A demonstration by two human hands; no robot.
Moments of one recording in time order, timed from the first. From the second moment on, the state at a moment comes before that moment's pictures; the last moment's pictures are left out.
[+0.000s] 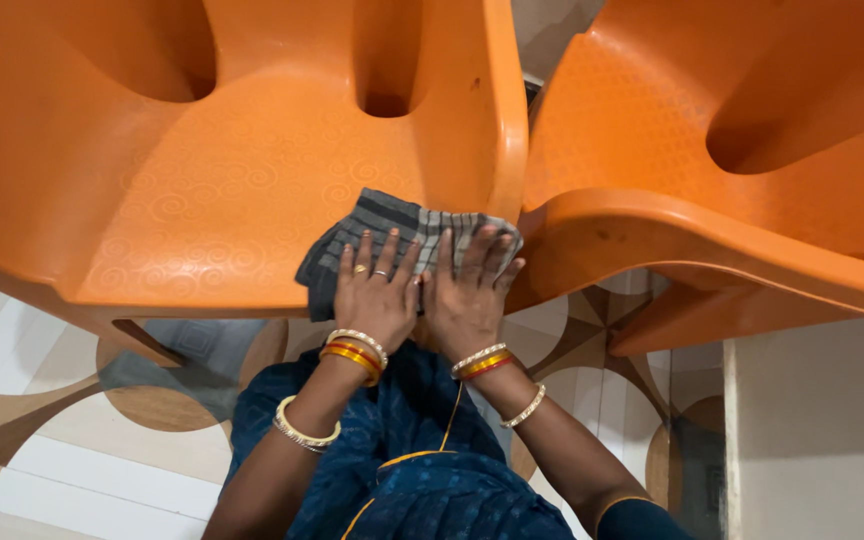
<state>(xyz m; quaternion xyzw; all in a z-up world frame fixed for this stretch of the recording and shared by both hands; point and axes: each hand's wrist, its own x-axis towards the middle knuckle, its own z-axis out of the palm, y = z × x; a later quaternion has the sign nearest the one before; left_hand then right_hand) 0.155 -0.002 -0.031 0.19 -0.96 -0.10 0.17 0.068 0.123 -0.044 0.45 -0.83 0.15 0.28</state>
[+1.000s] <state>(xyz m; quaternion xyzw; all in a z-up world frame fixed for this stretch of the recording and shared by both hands) 0.187 -0.117 -0.028 0.29 -0.95 -0.08 0.03 0.060 0.010 -0.026 0.56 -0.82 0.10 -0.05</state>
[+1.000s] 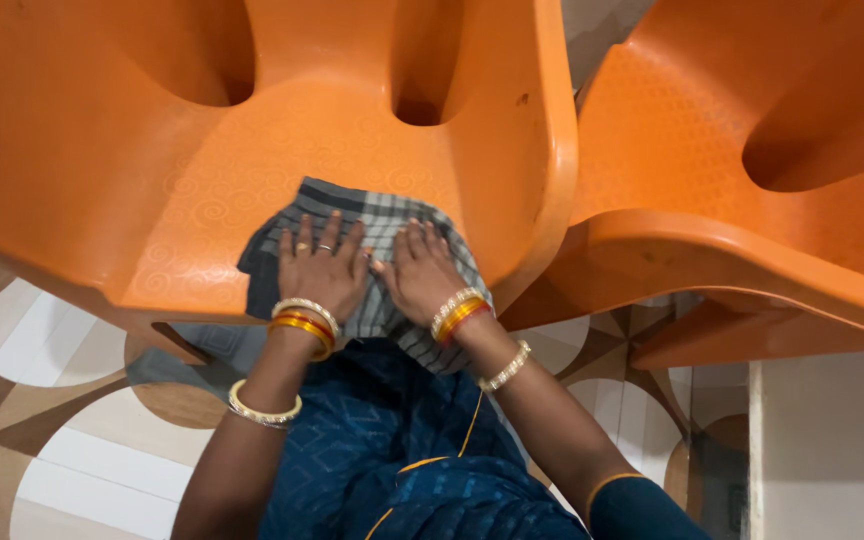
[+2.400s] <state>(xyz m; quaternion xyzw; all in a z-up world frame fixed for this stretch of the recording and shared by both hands) 0.245 -0.123 -0.016 0.33 -0.94 -0.05 0.03 0.111 0.001 -0.007 0.58 -0.81 0.11 -0.05</state>
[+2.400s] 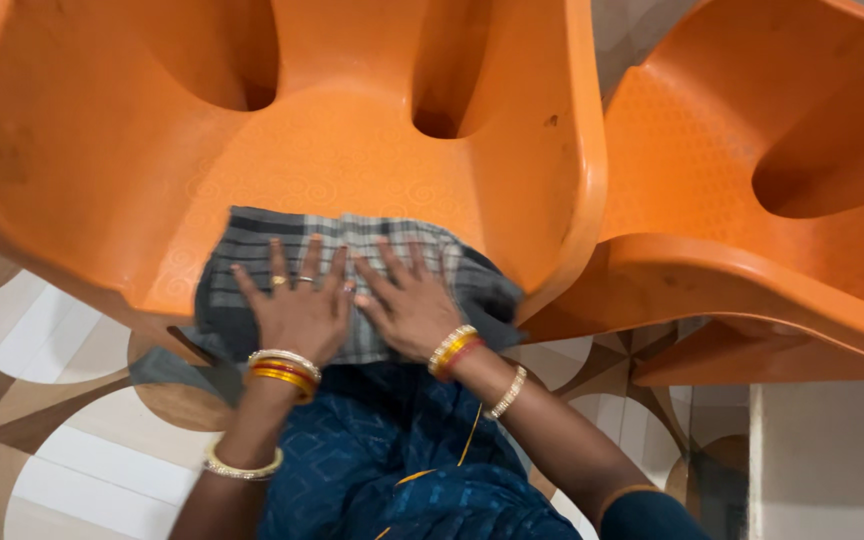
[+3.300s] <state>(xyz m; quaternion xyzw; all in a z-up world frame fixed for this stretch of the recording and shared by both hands) 0.220 -0.200 -0.025 0.33 -0.94 -0.09 -0.05 0.085 -0.096 -0.017 0.54 -0.82 0.01 -0.18</state>
